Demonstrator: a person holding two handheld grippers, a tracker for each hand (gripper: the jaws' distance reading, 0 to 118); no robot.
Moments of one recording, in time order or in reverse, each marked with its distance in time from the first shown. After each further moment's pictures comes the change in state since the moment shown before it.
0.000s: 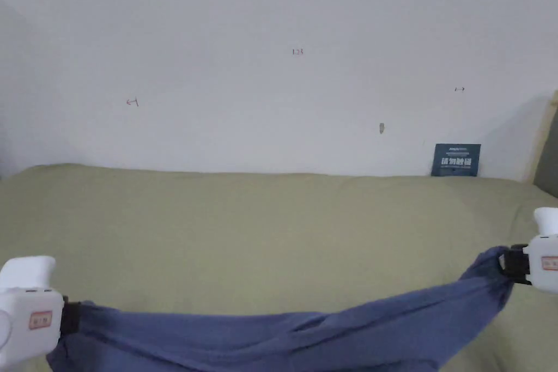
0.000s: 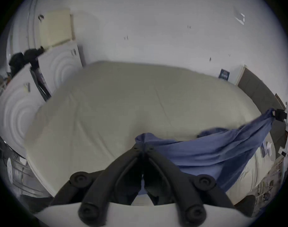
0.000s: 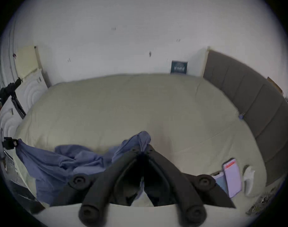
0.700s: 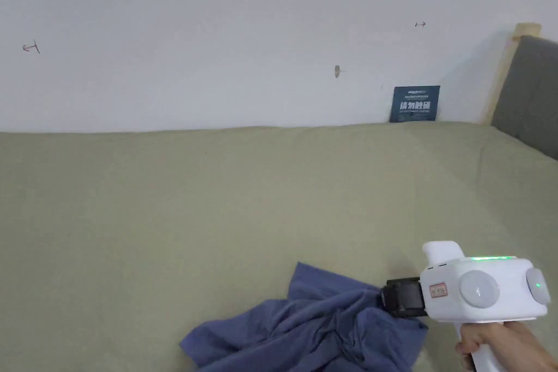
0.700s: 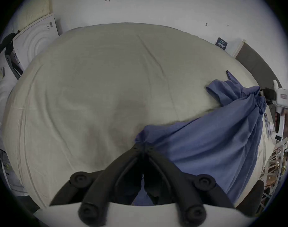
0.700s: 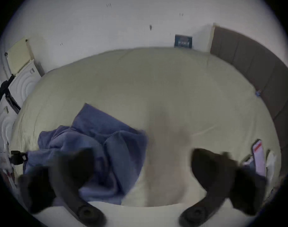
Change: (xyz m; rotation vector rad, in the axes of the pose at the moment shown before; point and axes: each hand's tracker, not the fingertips) left arm 0.056 -0.122 -0.155 -0.344 -0.144 -0.040; right arm -0.024 -0.098 -0.238 -0.362 -0.026 0.037
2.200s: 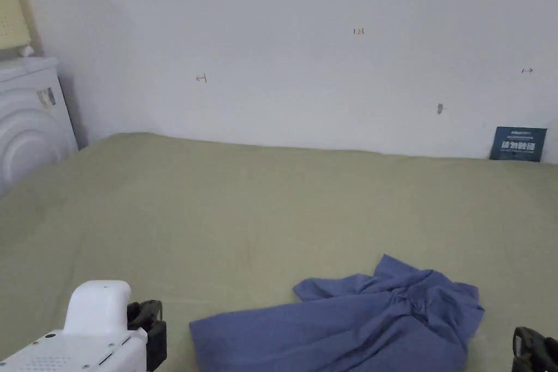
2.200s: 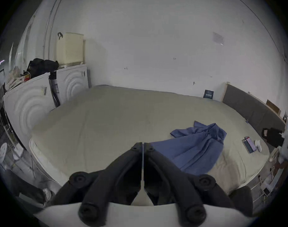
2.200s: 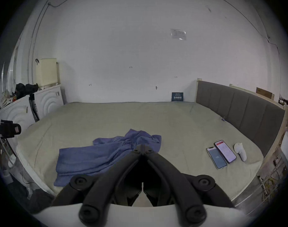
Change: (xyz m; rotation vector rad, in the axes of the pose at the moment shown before) left arm 0.022 -0.119 0.261 0.566 0.089 0.040; right arm -0.101 -0.220 0.330 0.628 0.004 0.018
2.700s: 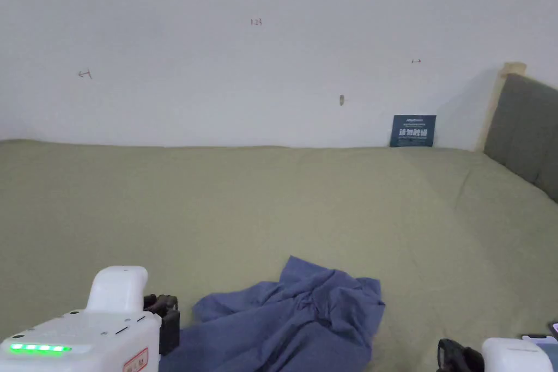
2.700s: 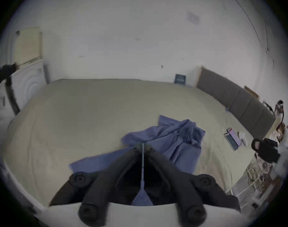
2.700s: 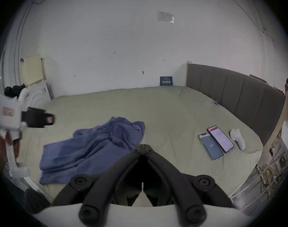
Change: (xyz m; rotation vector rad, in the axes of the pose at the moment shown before) left arm 0.103 0.027 -0.100 -0.104 -0.257 -0.060; right arm 0.045 -0.011 -0.033 -0.073 -0.067 -0.051
